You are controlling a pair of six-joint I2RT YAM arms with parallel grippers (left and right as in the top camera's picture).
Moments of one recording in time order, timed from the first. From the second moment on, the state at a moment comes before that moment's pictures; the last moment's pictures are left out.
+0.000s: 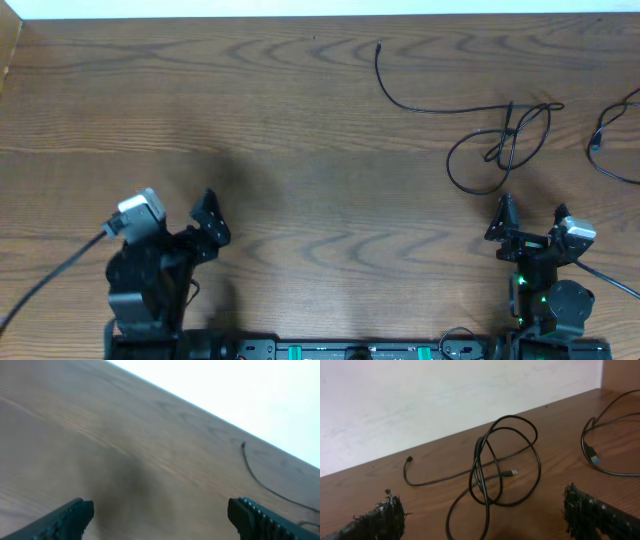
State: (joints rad) left arm 0.03 0.39 0.64 -0.66 -0.01 -0.44; right arm -0.16 0.01 0.01 -0.07 -0.04 0.25
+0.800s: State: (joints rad) left arm -0.03 0.01 0.01 -0.08 -0.01 -0.32; right arm -0.16 0.01 0.01 -0.07 -0.04 0.25
